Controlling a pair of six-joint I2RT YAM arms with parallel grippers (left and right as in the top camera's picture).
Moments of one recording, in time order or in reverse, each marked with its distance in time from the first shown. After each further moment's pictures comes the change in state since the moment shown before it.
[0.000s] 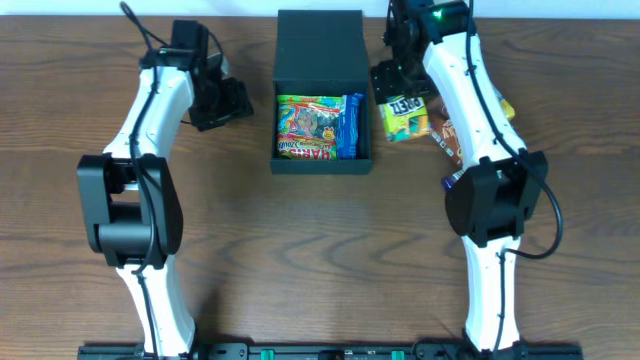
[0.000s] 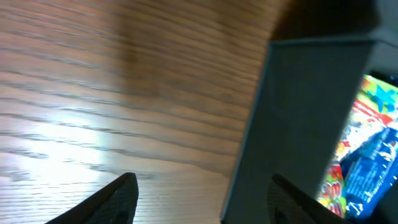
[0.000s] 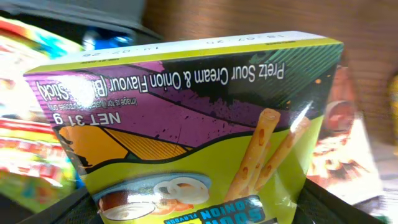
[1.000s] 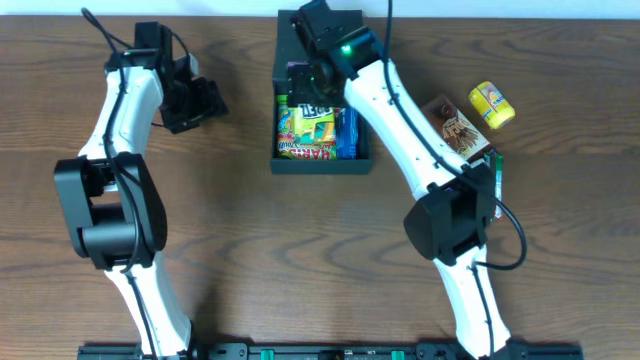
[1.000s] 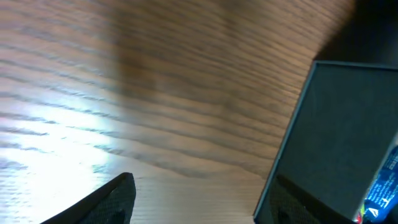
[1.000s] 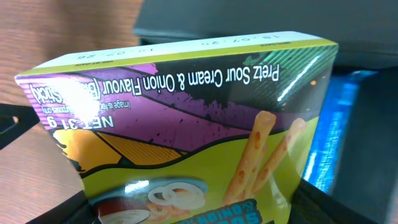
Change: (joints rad) left arm 0.114 0.000 0.000 -0.032 0.022 0.057; right arm 0.288 0.003 0.000 0.232 -0.028 0.377
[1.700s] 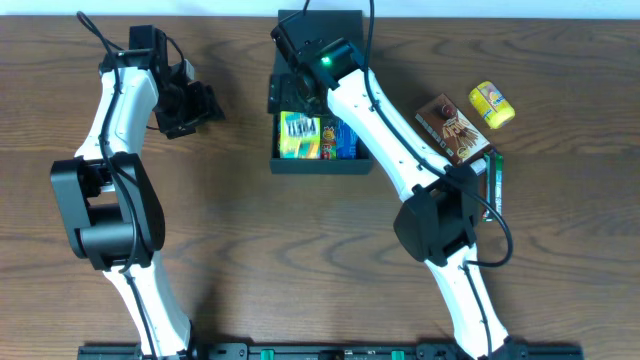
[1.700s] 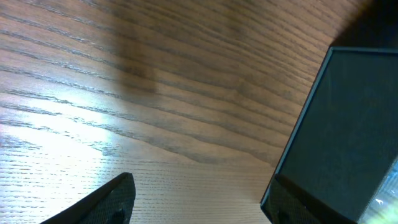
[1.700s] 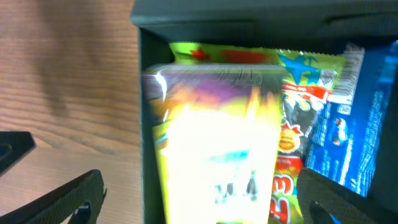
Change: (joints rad) left arm 0.010 0.000 0.000 -0.047 0.000 0.011; right arm 0.042 0.036 0.000 0.019 0.037 0.120
